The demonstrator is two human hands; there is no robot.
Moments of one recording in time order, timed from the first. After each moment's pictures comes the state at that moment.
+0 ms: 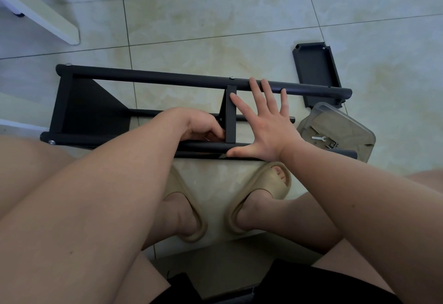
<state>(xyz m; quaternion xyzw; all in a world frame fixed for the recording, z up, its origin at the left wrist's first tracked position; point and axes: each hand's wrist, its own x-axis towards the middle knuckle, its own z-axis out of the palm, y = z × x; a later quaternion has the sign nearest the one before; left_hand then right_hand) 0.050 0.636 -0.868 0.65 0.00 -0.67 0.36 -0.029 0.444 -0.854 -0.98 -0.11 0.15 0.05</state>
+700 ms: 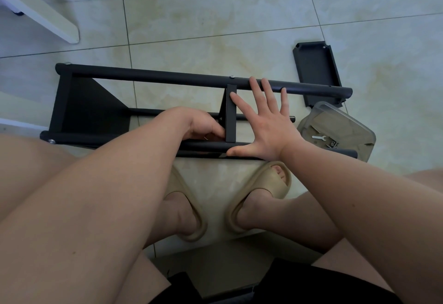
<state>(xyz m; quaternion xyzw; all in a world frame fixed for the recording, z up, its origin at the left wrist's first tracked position) 0.050 0.633 -0.873 0.68 0.01 -0.65 0.35 -0.029 0.444 -0.858 -0.98 -0.11 0.13 0.05</state>
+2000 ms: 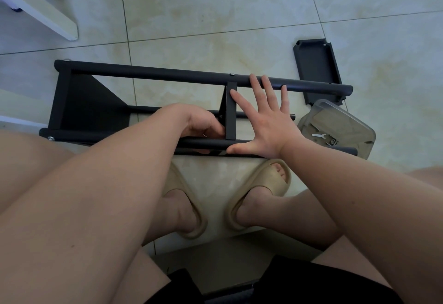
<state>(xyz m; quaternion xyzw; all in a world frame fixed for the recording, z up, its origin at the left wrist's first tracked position) 0.055 0.638 -0.882 0.63 0.03 -0.68 0.37 -0.030 0.444 -0.854 -0.98 -0.11 0.14 0.06</state>
